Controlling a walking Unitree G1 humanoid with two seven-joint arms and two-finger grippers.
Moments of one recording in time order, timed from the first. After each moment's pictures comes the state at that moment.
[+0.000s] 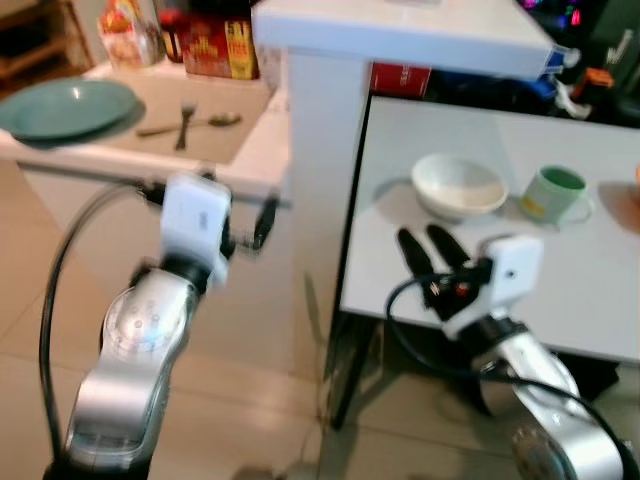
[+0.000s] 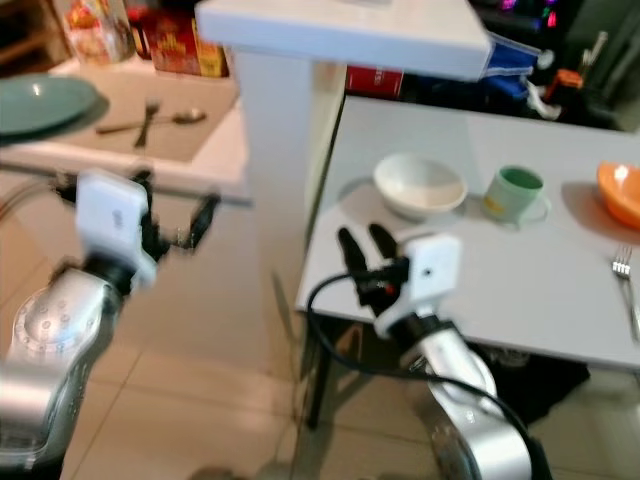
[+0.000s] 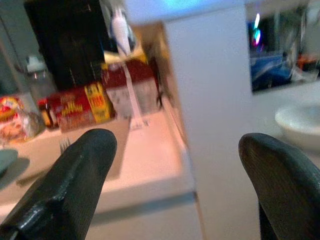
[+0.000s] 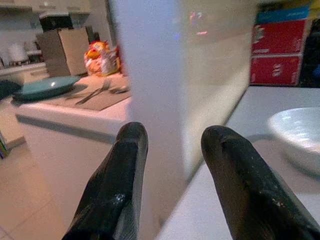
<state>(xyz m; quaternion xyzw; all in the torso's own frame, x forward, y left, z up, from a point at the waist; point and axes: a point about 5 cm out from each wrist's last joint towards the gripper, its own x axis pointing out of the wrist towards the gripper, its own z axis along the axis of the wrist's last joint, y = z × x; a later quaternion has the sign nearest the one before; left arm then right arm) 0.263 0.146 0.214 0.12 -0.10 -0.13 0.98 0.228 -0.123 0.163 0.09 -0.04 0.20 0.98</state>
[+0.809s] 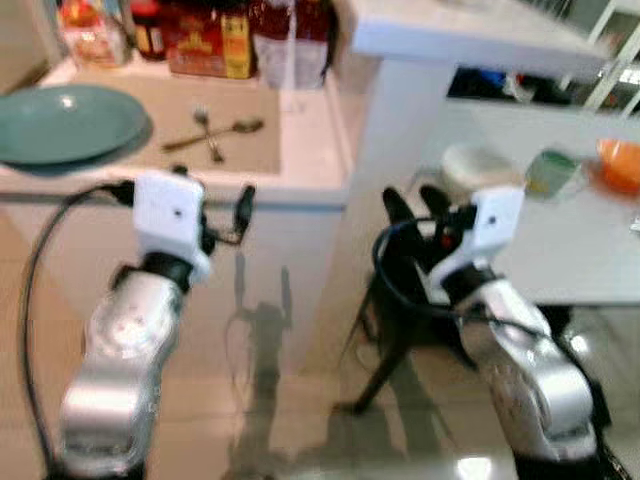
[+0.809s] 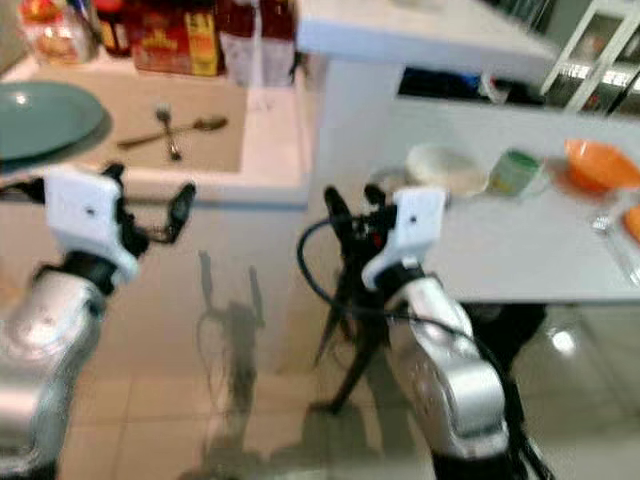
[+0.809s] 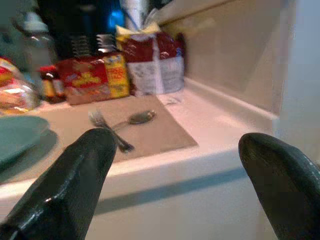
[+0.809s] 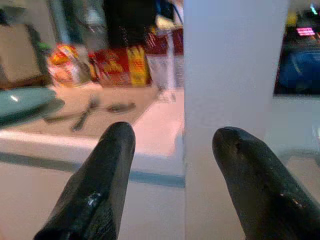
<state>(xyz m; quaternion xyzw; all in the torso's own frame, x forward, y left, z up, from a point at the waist) 0.256 0.154 0.204 0.09 -0.07 -0.10 0.99 0.270 -0.123 0.176 0.09 -0.04 0.16 0.98</state>
